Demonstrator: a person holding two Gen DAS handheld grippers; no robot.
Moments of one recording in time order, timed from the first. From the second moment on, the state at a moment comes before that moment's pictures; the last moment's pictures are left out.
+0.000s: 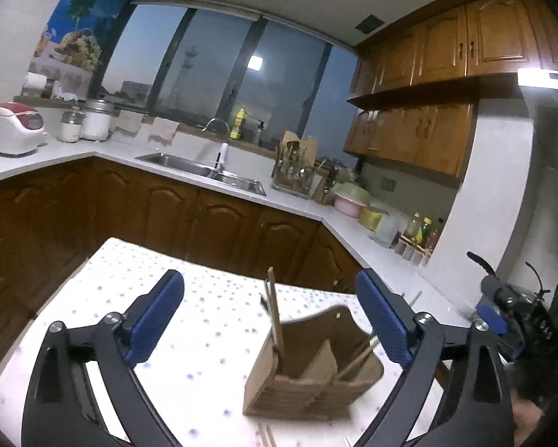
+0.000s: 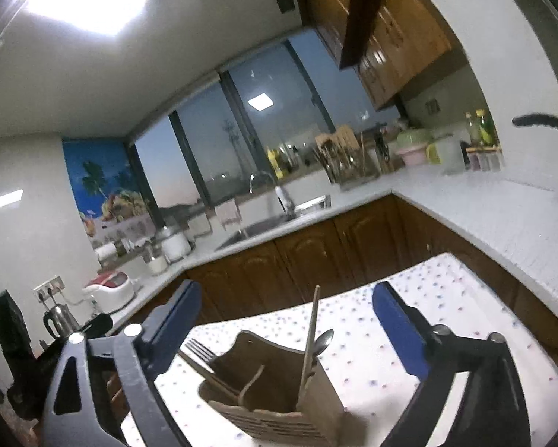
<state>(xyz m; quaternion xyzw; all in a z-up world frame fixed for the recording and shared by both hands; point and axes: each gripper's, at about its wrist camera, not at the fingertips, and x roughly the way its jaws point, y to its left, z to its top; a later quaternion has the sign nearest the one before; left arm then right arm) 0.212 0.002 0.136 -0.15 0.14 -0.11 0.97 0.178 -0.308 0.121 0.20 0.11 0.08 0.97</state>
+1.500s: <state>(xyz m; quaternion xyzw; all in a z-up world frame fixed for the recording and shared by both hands) 0.111 0.000 -0.013 -0.12 0.38 -0.09 0.91 0.081 -0.278 -0.015 0.11 0.43 0.06 0.90</state>
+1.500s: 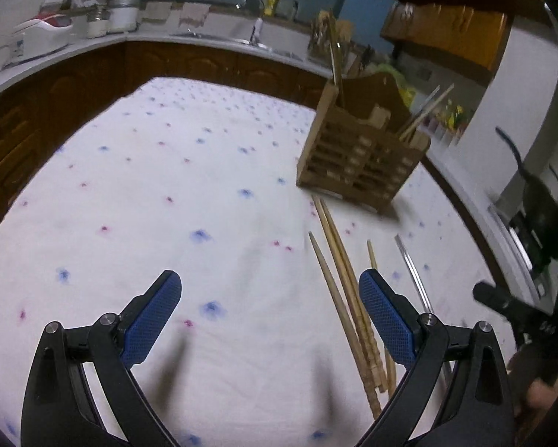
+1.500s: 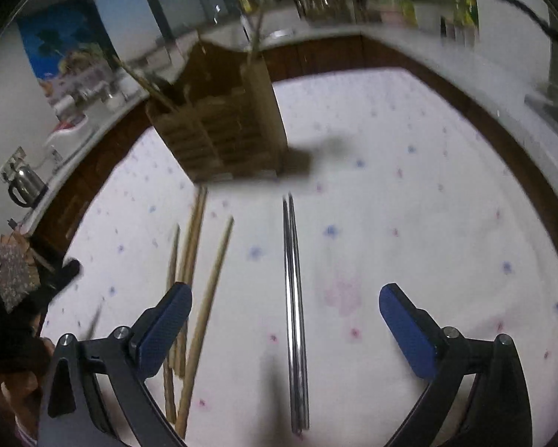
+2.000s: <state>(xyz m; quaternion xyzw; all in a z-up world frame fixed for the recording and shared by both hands) 0.197 -0.052 -0.033 -0.06 0.46 -0.12 0.88 0.138 -0.277 -0.054 0.10 0.46 0.08 0.88</state>
